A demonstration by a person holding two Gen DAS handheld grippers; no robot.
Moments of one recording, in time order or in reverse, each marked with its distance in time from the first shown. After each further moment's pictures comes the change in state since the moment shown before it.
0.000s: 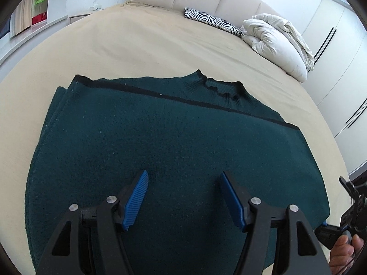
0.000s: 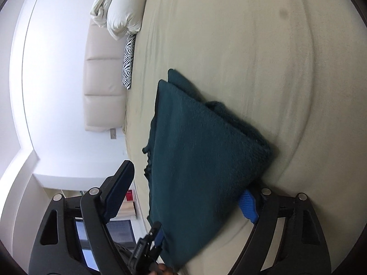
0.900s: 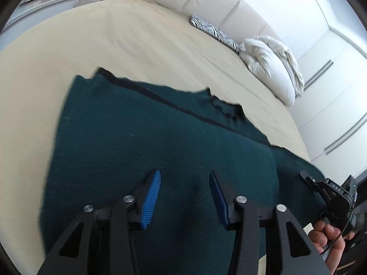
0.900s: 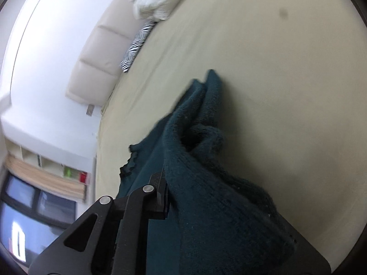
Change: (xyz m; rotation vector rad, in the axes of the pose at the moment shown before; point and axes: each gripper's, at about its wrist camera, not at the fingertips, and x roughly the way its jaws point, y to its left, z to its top) left arm -0.027 0.054 0.002 -0.180 -0.040 -0.157; right arm 0.051 0.110 -0.035 -0.531 -0.050 -0.213
